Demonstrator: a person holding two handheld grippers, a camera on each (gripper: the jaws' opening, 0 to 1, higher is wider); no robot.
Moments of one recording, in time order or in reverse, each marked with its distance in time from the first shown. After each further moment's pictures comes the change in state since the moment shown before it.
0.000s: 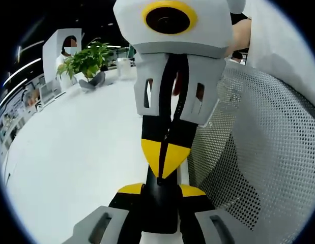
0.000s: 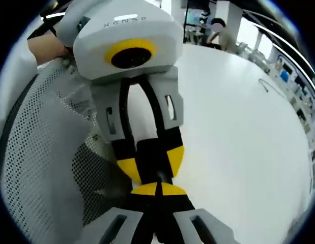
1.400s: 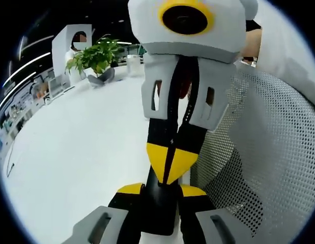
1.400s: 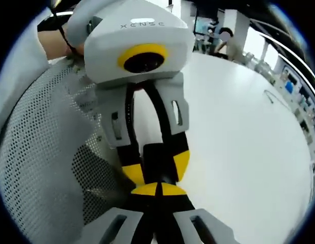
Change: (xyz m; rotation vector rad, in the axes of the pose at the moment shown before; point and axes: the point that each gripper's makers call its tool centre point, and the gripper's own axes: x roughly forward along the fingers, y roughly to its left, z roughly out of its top) left arm 0.000 0.000 0.000 -0.057 0.021 0.073; right arm 0.002 0.007 0.007 -0.062 -0.059 0.038
